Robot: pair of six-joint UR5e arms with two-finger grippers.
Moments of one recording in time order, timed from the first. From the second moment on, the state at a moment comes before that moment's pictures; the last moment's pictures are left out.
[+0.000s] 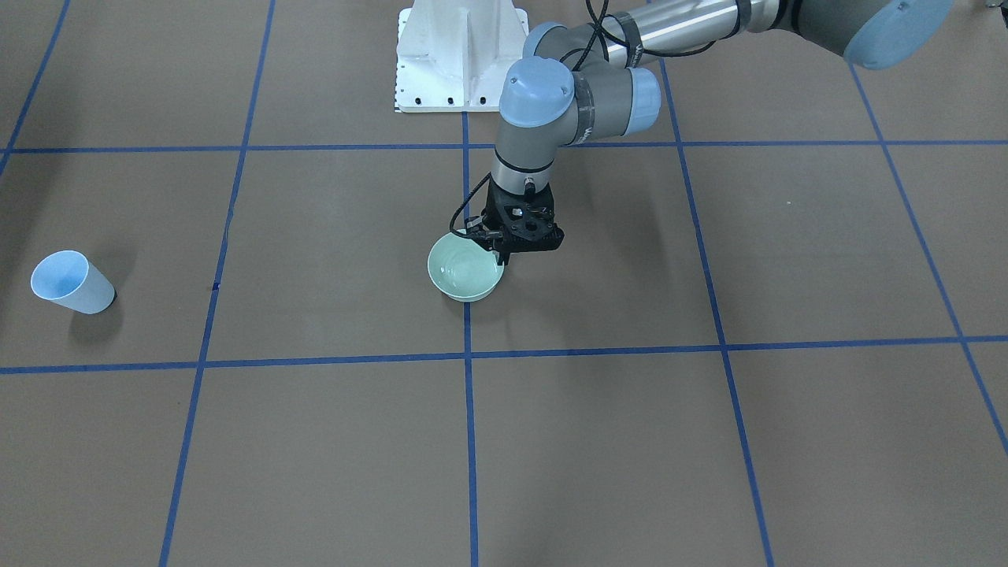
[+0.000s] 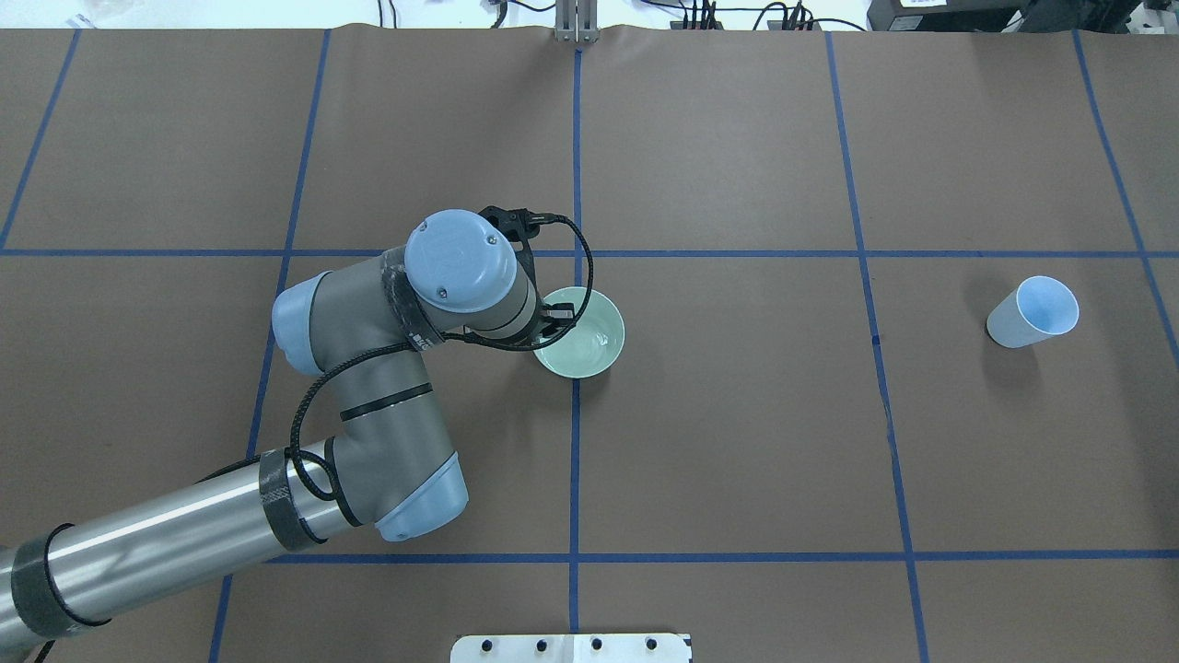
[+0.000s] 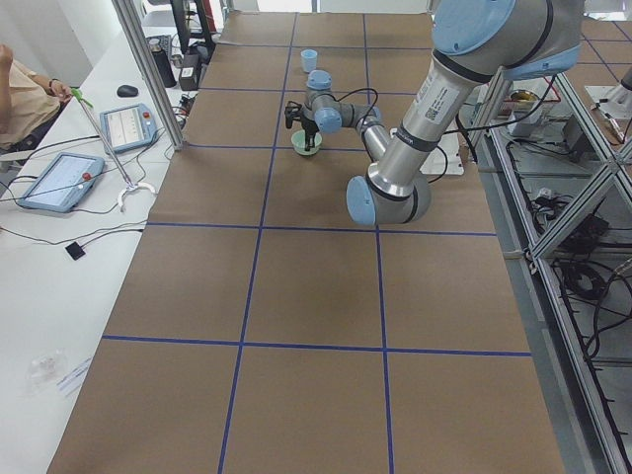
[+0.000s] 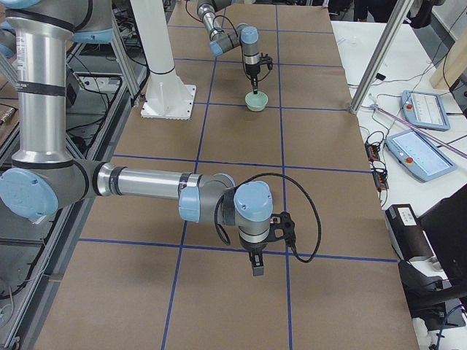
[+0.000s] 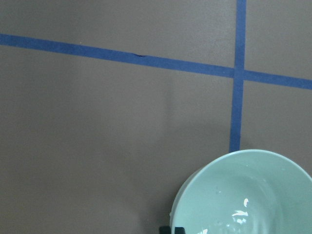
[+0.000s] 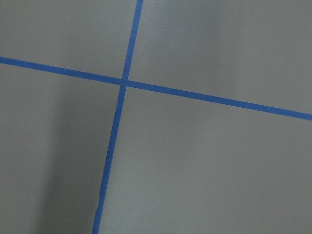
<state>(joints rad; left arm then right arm) -0.50 -2.32 -1.53 -1.77 -1.79 -1.35 1.68 -1.65 1.63 -1.55 2.31 -0.25</state>
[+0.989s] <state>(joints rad) -0.81 -1.97 -1.69 -1.82 -2.05 -0.78 1.68 -1.65 1.61 -1.53 2.31 -0.25</state>
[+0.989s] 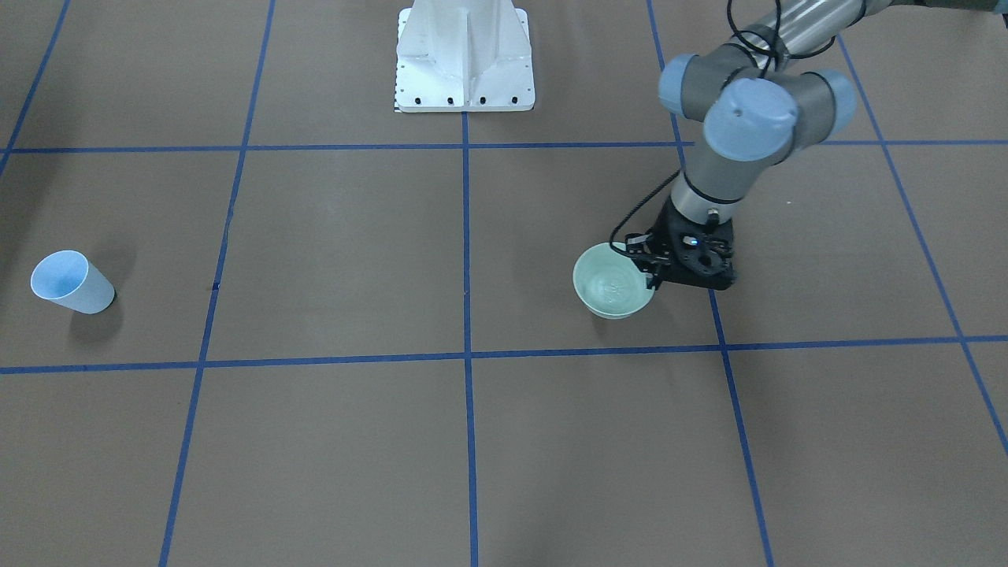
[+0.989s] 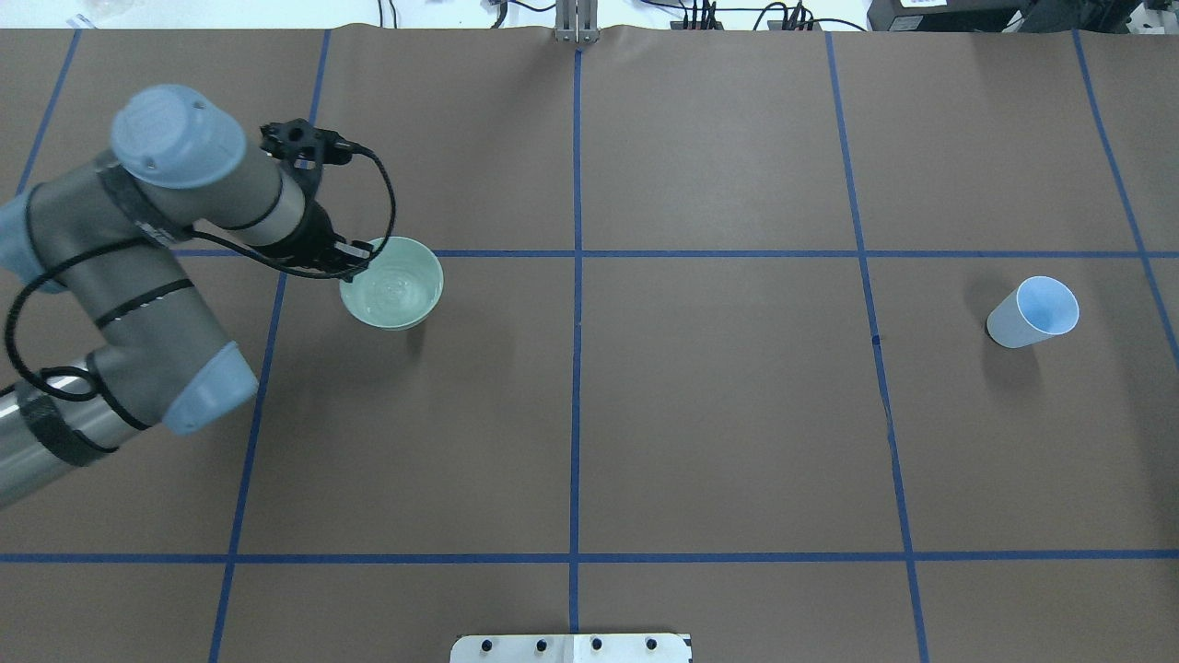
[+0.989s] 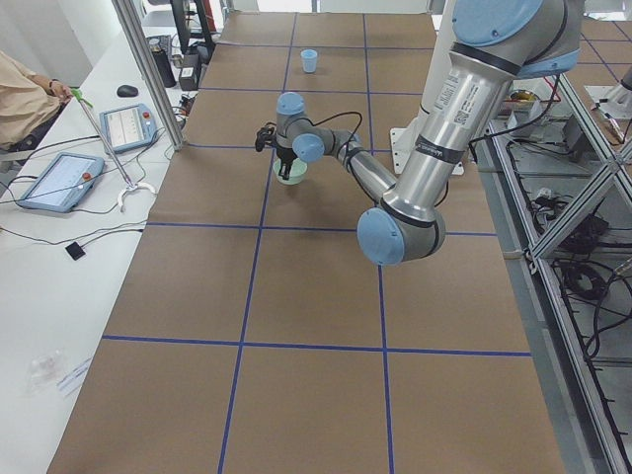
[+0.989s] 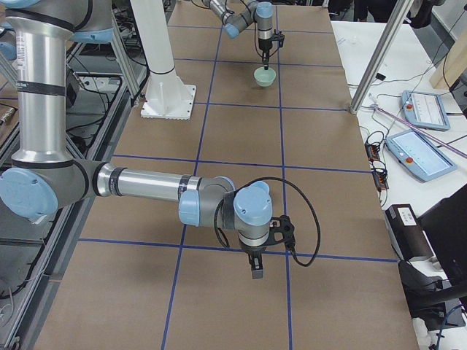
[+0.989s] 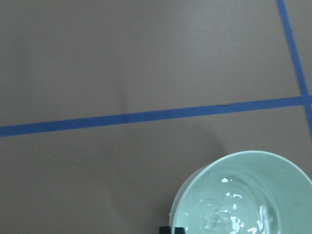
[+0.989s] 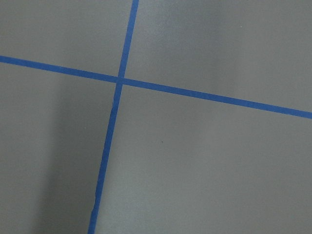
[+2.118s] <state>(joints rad) -1.05 -1.60 -1.62 -2.04 -2.22 -0.30 1.68 -1.66 1.62 -1.53 2.31 -0.25</state>
